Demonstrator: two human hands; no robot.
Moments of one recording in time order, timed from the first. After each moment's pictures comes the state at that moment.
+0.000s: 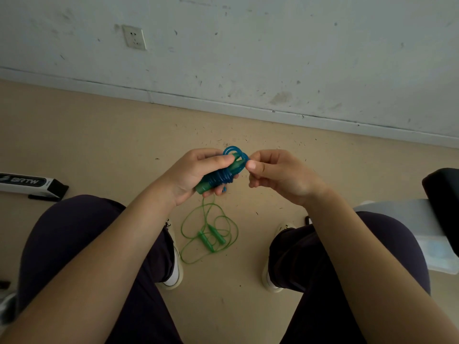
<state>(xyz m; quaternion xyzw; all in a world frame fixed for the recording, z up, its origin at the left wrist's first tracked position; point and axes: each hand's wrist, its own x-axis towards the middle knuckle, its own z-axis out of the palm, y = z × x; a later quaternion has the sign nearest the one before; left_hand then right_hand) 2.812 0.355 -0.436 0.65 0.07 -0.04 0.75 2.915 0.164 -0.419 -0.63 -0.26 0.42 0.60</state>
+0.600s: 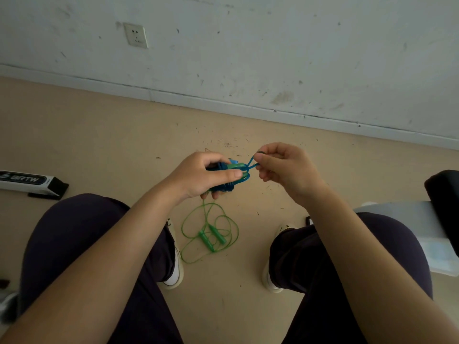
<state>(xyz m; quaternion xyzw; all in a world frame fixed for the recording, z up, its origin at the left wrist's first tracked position) 2.810 0.357 -0.439 0.79 0.12 -0.04 0.60 2.917 0.169 -0.424 -0.71 -0.17 0.28 0.62</state>
